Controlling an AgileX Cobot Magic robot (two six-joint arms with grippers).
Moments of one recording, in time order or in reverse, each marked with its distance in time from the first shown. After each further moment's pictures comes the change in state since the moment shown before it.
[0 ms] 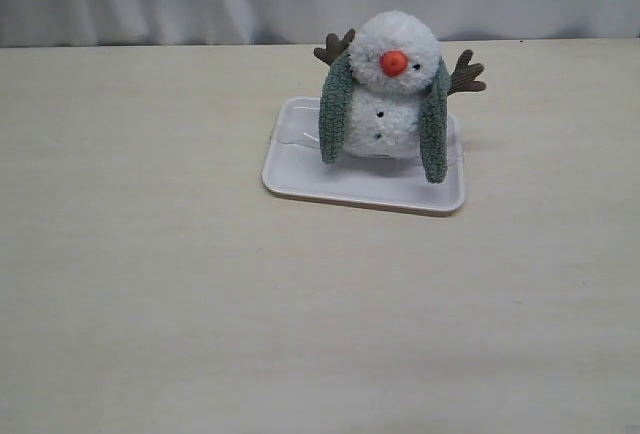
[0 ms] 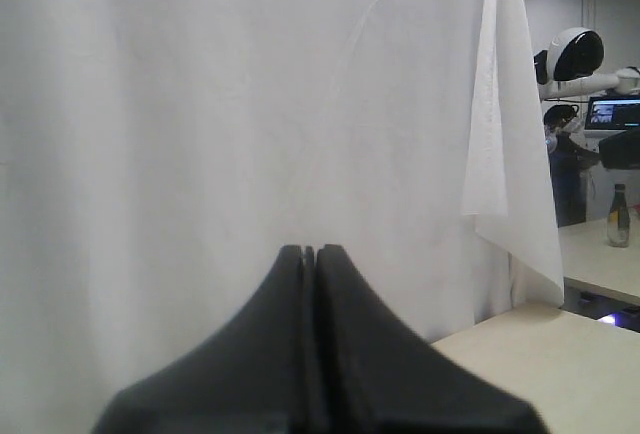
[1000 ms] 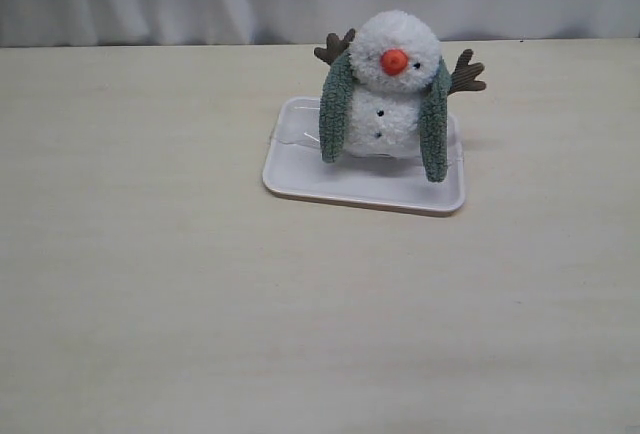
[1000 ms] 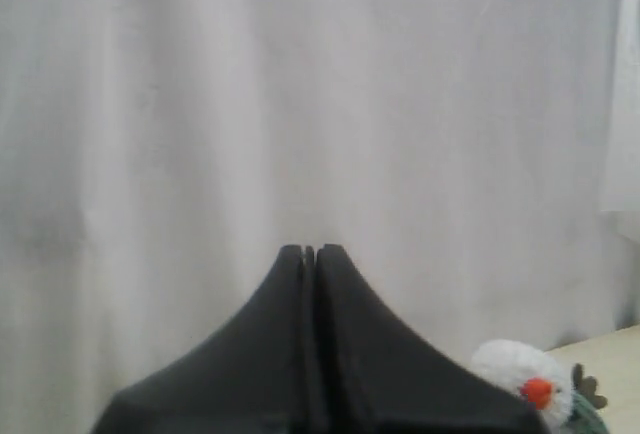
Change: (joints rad) left arm 0.231 -0.106 0.010 0.010 0.107 -0.010; right arm 0.000 0.000 0.000 0.000 -0.002 0.000
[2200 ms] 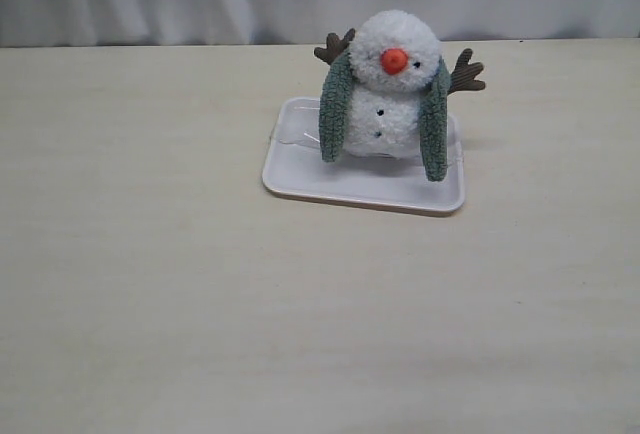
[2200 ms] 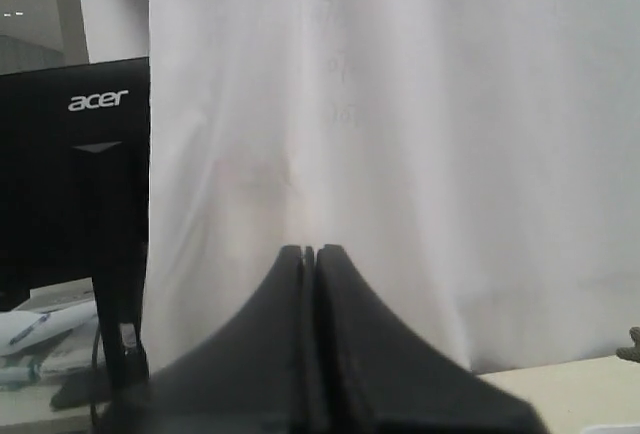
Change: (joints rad) left arm 0.304 -0.357 0.207 0.105 0.132 -0.017; right arm 0.000 0.000 0.000 0.000 -0.002 0.000
